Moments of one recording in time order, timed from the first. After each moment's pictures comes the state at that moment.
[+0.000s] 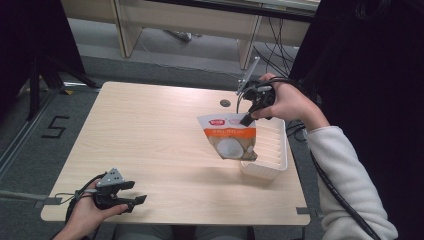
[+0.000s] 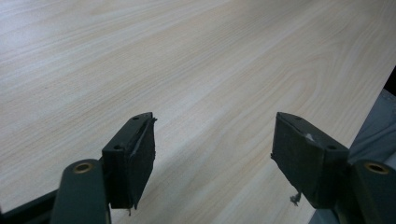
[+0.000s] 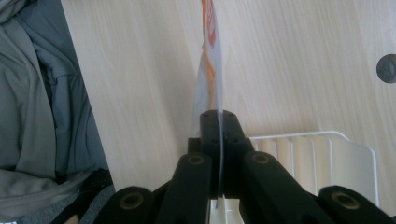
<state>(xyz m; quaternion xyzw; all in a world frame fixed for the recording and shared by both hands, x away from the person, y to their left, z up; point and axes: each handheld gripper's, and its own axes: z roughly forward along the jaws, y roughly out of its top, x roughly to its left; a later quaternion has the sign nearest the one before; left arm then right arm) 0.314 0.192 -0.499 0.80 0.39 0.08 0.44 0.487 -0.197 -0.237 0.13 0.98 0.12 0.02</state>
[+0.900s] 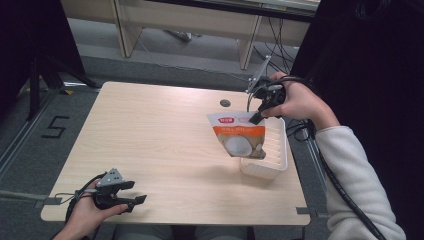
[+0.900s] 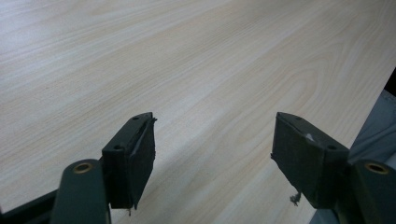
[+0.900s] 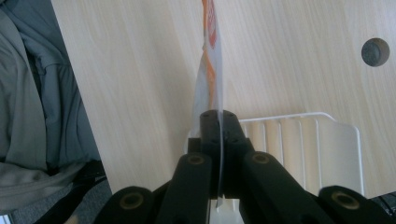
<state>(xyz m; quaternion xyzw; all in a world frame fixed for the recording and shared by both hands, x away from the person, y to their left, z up) 0.314 0.192 -0.499 0.80 0.40 0.08 0.44 0.490 -0.220 -0.232 0.14 0.98 0.11 0.03</state>
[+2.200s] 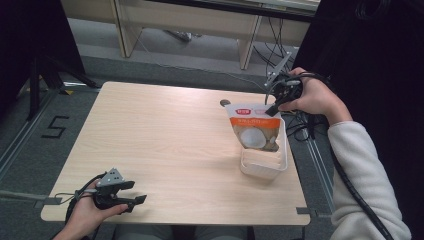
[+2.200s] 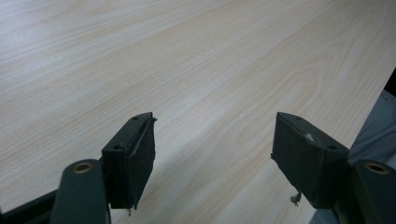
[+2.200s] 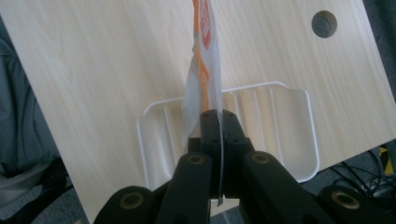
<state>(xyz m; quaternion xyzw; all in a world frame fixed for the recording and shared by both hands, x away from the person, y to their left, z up) 0.314 0.192 -0.499 0.80 0.39 0.08 0.44 0.514 -0.269 -0.232 0.18 0.98 0.12 0.06</state>
